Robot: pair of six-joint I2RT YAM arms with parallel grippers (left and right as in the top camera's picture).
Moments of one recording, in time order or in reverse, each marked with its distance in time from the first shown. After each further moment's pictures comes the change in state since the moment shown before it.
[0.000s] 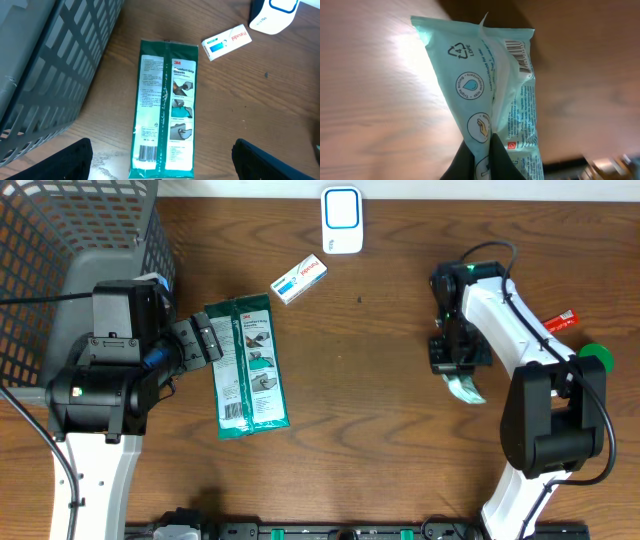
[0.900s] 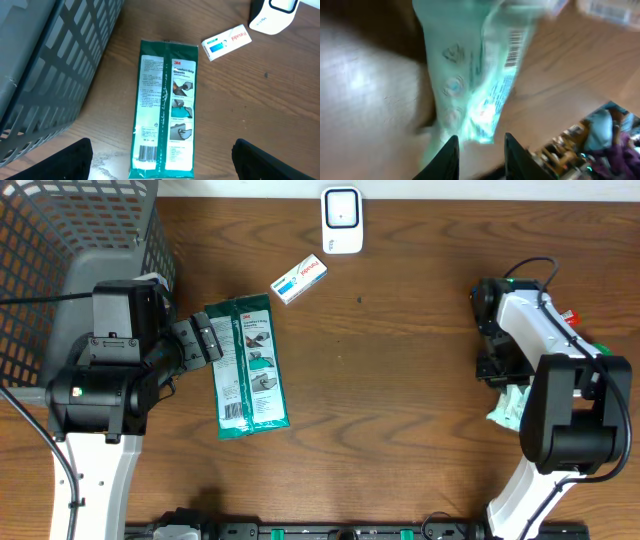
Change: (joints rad) left arm 0.000 0.000 0.000 0.000 0.000 0.000; right arm -0.180 0.000 -0.124 0.107 0.348 0.022
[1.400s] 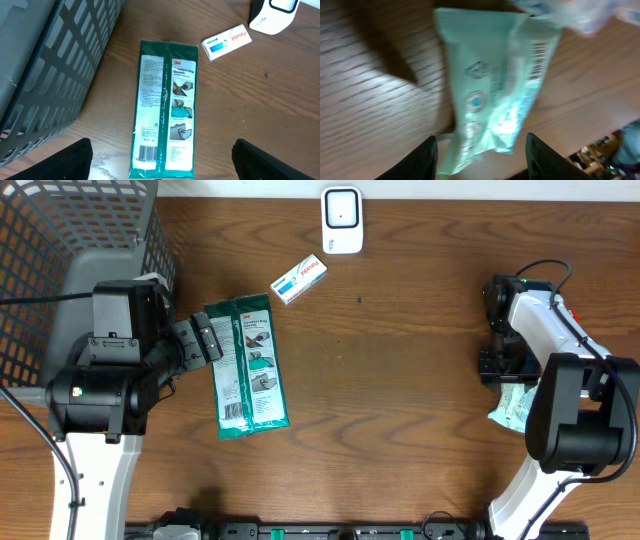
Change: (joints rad) left arm 0.000 0.000 0.000 0.000 0.000 0.000; right arm -0.050 0.000 0.000 0.047 -0.132 -0.049
